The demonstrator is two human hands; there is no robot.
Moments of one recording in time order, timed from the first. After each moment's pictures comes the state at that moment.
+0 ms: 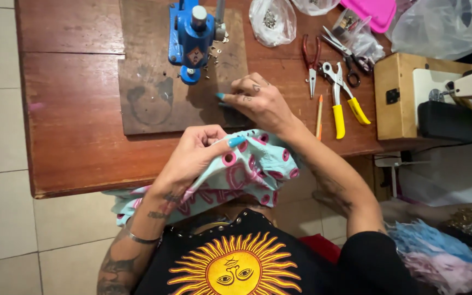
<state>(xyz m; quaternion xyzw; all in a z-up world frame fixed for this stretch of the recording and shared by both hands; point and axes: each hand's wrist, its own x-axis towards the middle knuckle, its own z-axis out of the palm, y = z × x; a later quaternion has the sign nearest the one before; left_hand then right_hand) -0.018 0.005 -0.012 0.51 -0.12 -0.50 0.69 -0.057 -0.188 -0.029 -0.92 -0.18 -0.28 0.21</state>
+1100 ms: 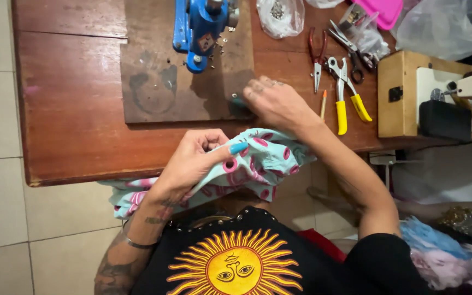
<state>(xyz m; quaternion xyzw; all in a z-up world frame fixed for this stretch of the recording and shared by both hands) -0.028 0.022 0.003 0.49 -0.12 -0.51 0.70 -0.073 -0.202 -0.036 -0.96 -0.24 -0.14 -0.10</state>
